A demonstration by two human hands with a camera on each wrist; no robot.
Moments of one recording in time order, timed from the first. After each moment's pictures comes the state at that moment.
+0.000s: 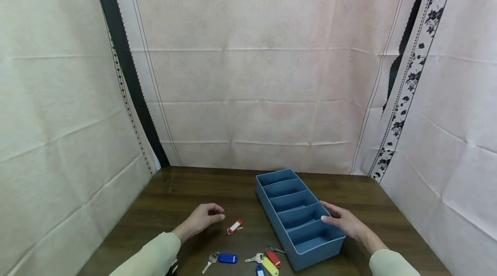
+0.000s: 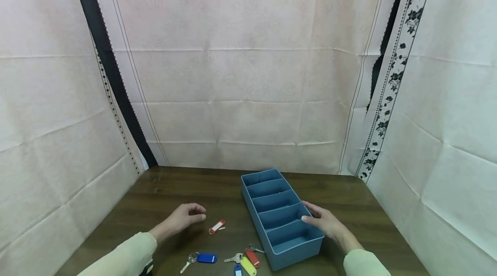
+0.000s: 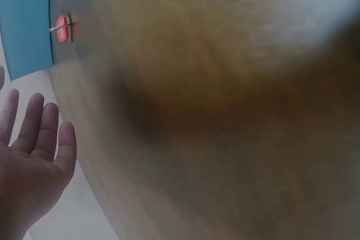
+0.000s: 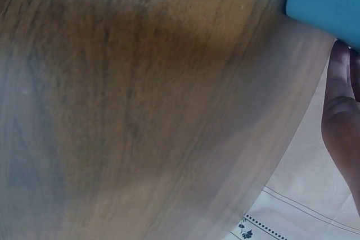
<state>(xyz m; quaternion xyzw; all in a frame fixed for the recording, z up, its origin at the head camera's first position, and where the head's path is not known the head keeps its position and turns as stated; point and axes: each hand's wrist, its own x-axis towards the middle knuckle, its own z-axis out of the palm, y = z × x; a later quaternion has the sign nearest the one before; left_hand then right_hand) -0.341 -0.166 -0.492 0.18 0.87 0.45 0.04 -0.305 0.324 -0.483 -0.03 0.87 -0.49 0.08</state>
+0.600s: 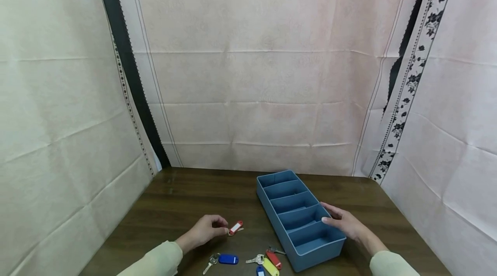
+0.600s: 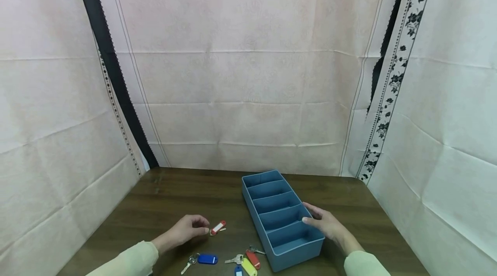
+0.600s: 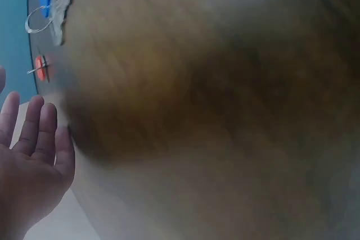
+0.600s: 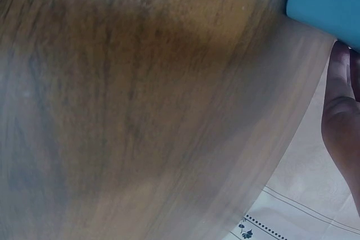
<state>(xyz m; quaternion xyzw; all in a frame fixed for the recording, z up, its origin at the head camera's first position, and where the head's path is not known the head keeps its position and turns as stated) -0.324 -0.158 -0.513 0.23 0.85 0.47 0.06 -0.305 0.324 -0.482 -0.04 0.87 -0.48 0.08</state>
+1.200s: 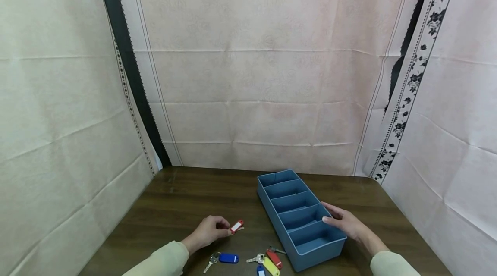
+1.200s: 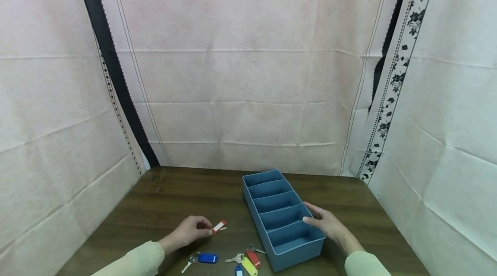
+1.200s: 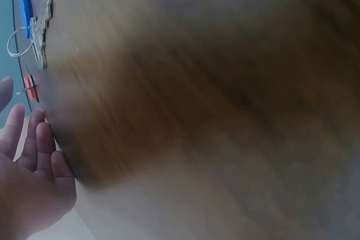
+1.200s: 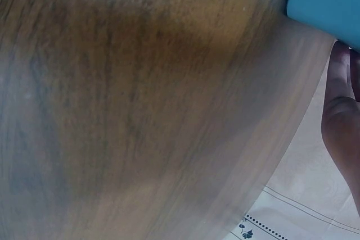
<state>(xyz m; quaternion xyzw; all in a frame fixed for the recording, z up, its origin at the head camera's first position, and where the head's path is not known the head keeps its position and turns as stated) -0.323 -0.147 -0.519 0.22 0.87 0.45 0.04 -0.306 0.325 -0.484 -0.03 0.87 -0.48 0.08</state>
